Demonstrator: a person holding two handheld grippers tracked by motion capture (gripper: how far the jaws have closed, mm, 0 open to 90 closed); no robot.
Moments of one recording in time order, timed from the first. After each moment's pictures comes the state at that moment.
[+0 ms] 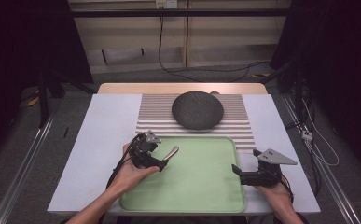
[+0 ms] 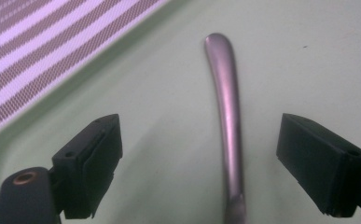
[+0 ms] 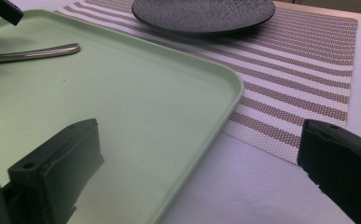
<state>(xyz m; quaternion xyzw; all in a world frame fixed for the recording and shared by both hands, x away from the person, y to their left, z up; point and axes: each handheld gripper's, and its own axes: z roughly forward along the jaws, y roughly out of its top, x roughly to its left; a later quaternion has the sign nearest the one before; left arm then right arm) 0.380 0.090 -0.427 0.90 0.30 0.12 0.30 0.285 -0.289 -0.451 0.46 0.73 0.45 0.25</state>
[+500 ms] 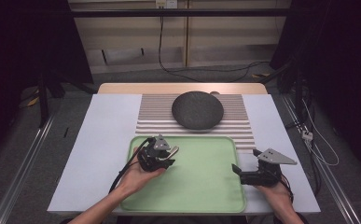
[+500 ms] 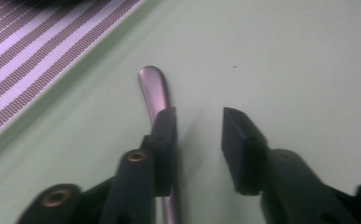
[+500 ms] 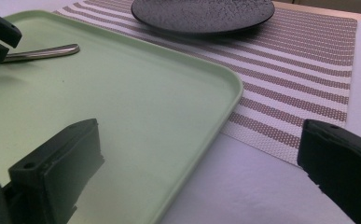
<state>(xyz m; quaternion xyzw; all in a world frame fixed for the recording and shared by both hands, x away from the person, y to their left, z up) 0.365 0.069 -0.429 0.91 0.23 0.08 0.33 0.286 -0.289 -0.451 0.46 0.73 0.44 0.25</state>
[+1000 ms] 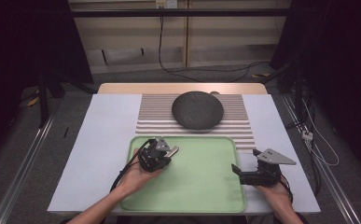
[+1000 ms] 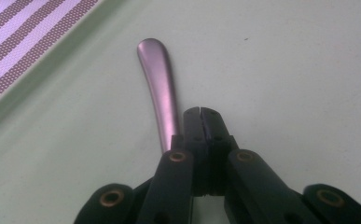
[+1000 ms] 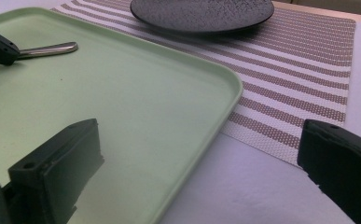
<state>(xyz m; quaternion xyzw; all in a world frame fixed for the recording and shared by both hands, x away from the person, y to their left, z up) 0.373 0.073 -0.436 0.92 0.24 0.08 0.30 0.285 -0.287 -0.451 0.46 0.73 0.44 0.25</state>
